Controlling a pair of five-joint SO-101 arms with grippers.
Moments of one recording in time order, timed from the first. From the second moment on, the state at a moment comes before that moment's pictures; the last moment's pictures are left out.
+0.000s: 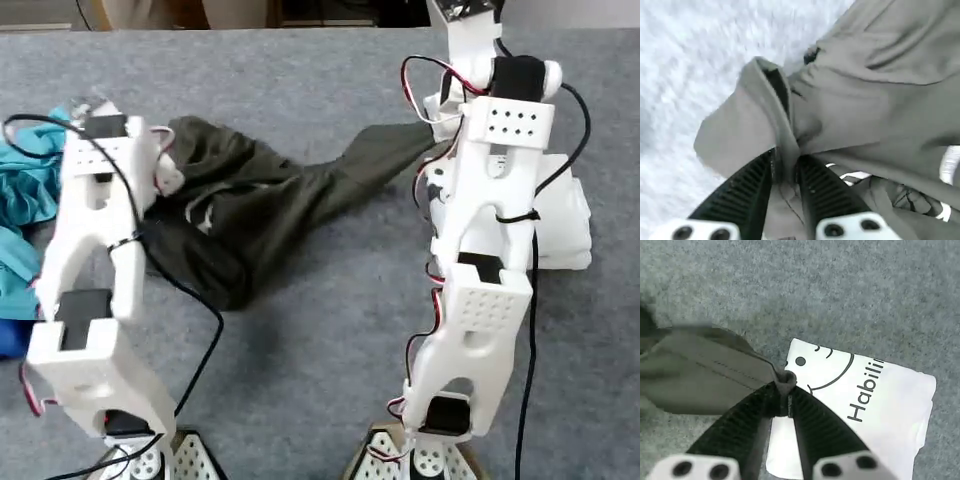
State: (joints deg) left arm -9.7 12.0 -5.8 77.9 23.3; right arm 3.9 36.3 -64.0 100.0 14.8
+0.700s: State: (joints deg) left arm -28.0 36.2 -32.6 78.5 17.0; right arm 6.8 36.3 -63.6 99.9 15.3
